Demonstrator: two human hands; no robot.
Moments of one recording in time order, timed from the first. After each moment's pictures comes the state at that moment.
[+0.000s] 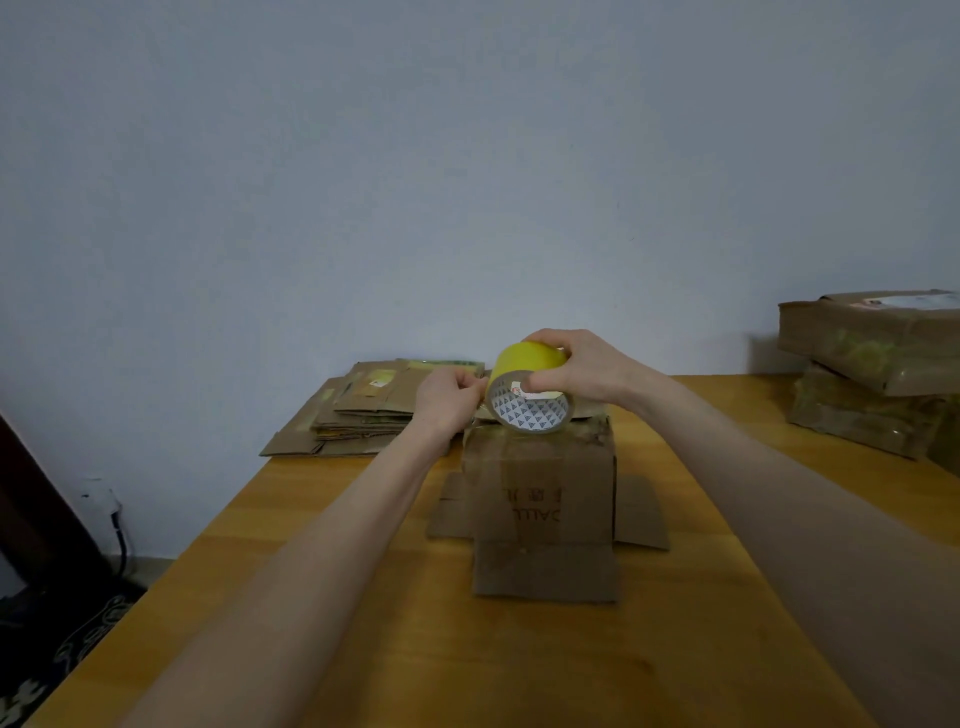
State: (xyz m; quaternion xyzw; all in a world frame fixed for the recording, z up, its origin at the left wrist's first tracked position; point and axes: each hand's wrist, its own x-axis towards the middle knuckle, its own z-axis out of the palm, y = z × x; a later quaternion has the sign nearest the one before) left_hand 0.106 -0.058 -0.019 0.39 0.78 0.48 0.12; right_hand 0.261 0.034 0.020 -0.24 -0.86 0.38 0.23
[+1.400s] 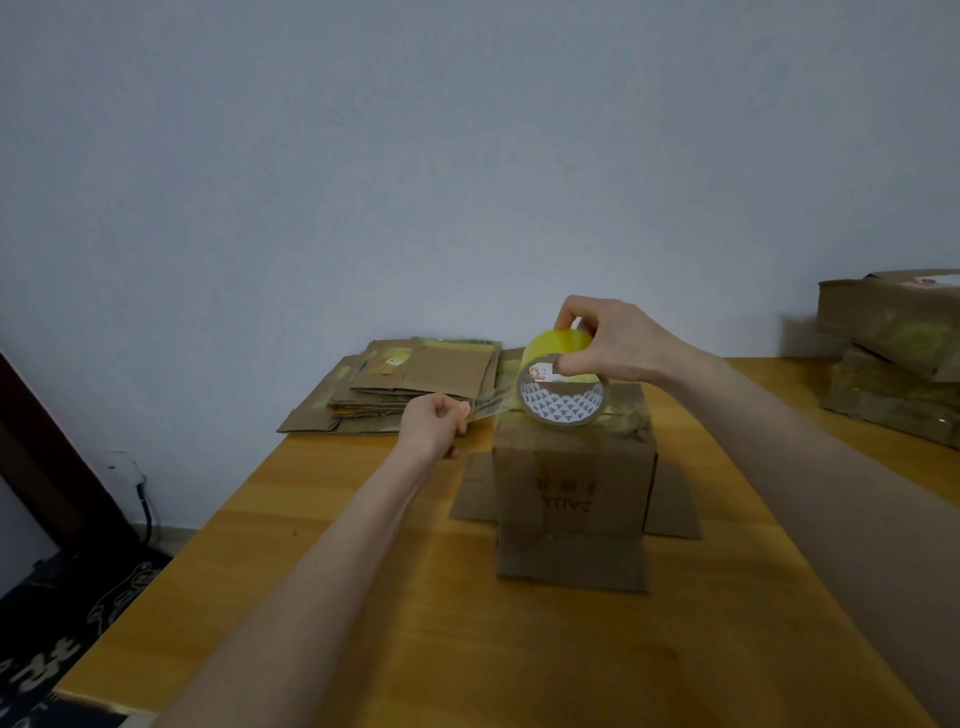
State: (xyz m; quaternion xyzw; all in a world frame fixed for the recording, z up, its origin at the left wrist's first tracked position) left_hand 0.085 -0.094 -0.059 0.32 0.77 0.52 0.18; right_hand 0.262 0.039 0.024 -0.25 -0.90 0.29 0.23
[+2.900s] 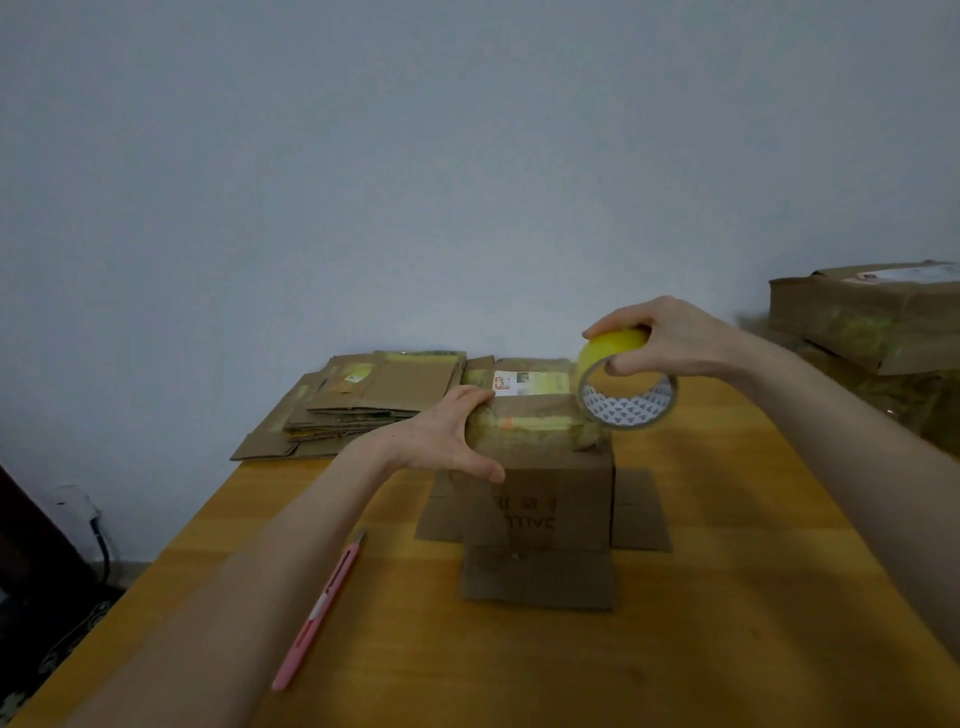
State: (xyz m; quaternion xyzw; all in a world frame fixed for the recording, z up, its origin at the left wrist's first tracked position) left_hand 0.095 -0.064 -0.029 0.65 0.72 0.13 0.22; right_hand 0.333 0.084 0.029 -0.28 -0.90 0.26 0.20
